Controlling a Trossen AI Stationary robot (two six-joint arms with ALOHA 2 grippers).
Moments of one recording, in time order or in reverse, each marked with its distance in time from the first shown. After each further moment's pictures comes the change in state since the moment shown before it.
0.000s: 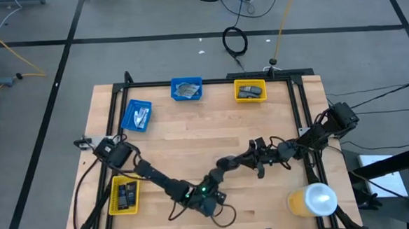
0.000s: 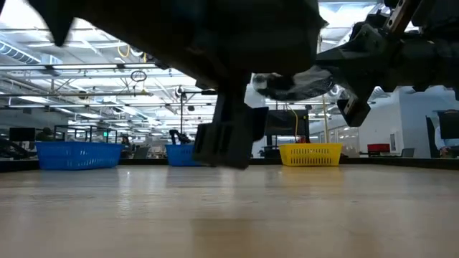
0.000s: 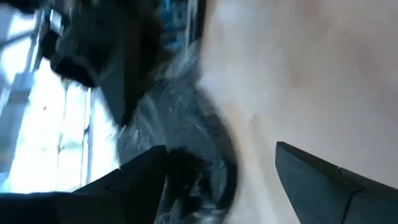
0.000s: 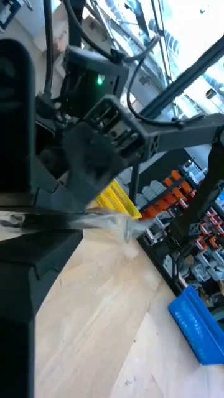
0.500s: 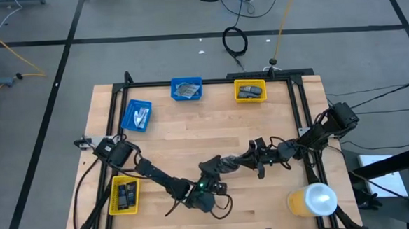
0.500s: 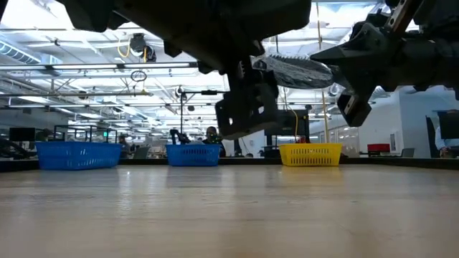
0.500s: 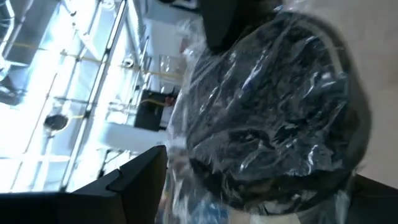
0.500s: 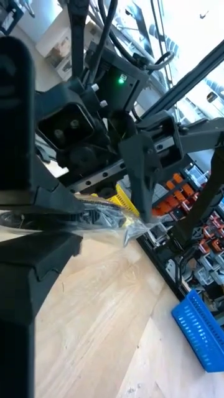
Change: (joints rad) left arm 0.023 0.000 0.000 0.209 -0.254 -0.130; right arm 0.000 0.000 0.000 -0.001 -0.004 0.008
